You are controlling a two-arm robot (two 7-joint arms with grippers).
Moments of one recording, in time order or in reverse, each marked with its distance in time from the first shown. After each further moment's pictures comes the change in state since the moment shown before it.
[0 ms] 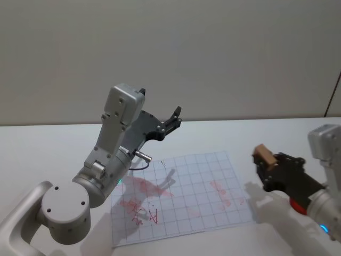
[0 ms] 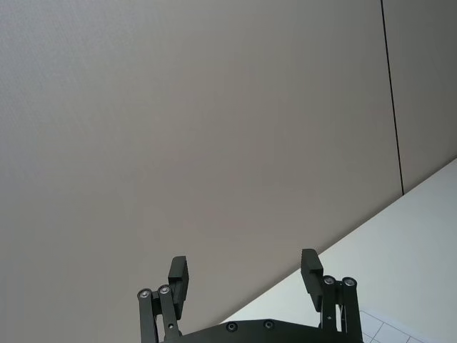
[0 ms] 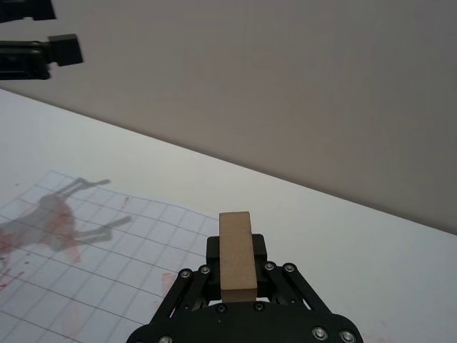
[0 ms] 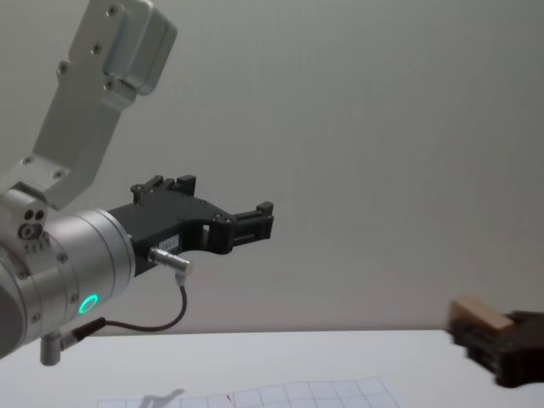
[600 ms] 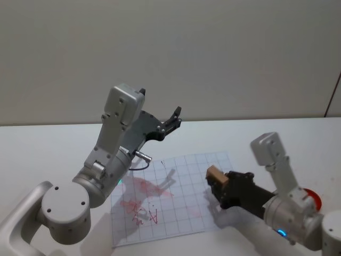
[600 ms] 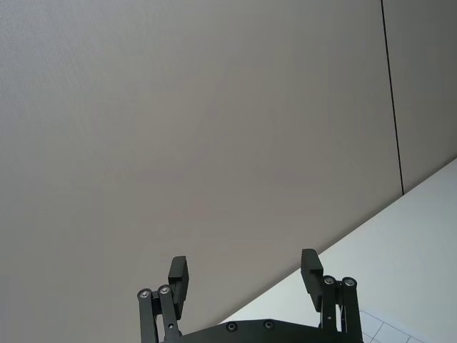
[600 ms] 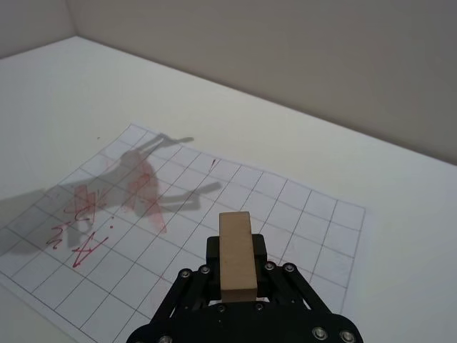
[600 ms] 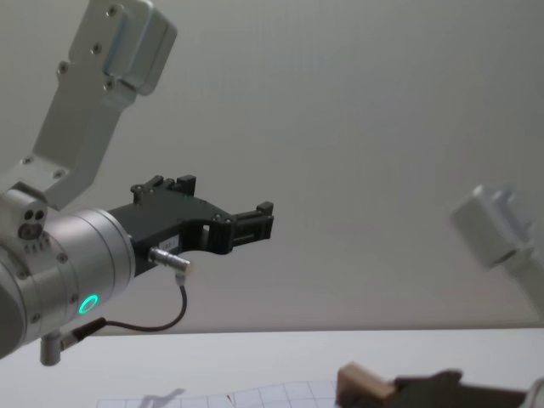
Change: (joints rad) left arm 0.000 0.000 0.000 0.000 0.000 0.000 0.000; right arm 0.116 -0.114 -0.091 0.158 -0.073 0.096 0.176
